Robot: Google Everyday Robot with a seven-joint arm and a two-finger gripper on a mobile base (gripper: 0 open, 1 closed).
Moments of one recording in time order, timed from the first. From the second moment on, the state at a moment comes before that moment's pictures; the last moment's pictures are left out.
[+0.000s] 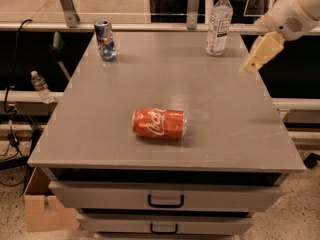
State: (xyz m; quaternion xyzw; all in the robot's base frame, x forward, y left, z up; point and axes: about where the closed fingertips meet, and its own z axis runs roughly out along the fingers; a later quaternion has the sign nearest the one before) arm 0.616 -0.232 0.953 -0.54 0.79 0.05 0.28
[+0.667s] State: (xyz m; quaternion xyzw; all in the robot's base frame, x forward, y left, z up) arm 0.669 -0.232 0.965 -0.49 0.79 0.06 0.35
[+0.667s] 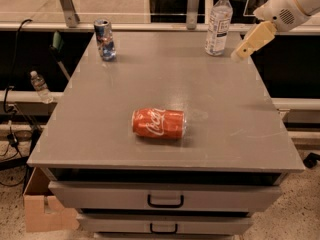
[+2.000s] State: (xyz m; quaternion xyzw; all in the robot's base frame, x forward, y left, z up) arm 0.752 -0.254 0.918 -0.31 0.82 0.12 0.47
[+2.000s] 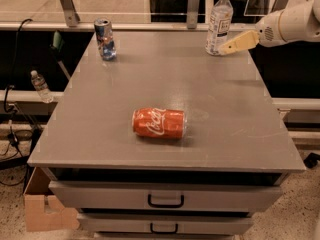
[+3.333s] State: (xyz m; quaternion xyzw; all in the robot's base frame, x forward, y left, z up) arm 0.843 -0.218 0.911 -0.28 0.77 0.19 0.54
